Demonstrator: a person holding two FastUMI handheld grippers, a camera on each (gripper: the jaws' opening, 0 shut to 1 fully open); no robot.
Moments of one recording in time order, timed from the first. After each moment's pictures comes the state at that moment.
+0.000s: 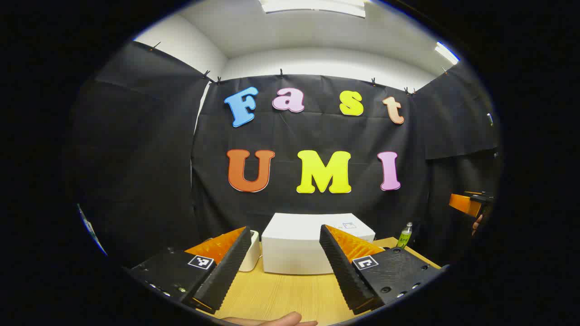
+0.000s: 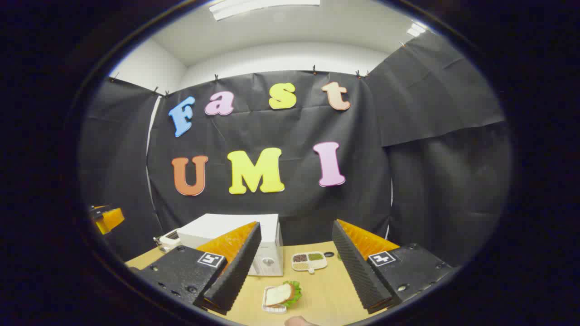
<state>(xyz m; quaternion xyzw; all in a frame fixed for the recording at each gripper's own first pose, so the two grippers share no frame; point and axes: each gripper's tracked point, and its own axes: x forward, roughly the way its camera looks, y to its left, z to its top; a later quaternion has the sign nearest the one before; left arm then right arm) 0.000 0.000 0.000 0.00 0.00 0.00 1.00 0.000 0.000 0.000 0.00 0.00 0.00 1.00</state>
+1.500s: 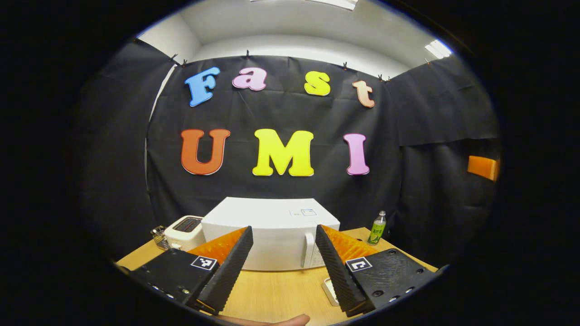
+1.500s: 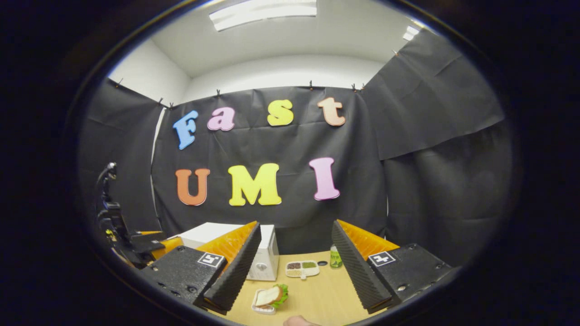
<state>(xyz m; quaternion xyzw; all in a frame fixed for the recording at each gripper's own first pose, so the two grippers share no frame) 0.071 -0.132 -0.085 0.00 0.05 -0.11 0.99 -0.038 -0.044 0.017 0.00 -0.06 0.01 1.00</state>
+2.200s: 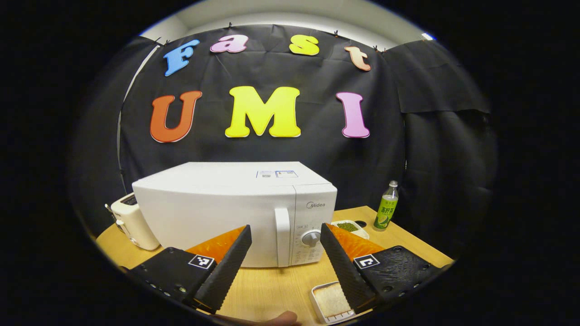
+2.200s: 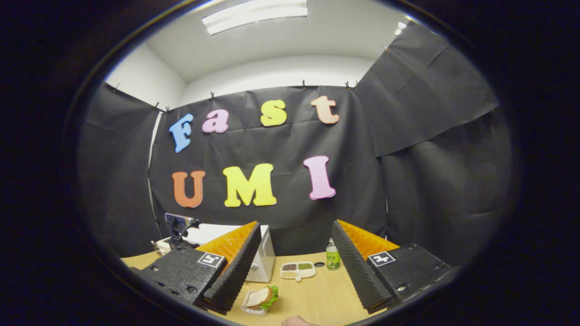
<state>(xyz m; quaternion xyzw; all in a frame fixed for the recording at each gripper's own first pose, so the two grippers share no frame) 0.189 -0.222 -0.224 0.01 0.11 -0.13 0.99 -0.015 -0.078 -0.004 0.02 -0.07 0.01 1.00</state>
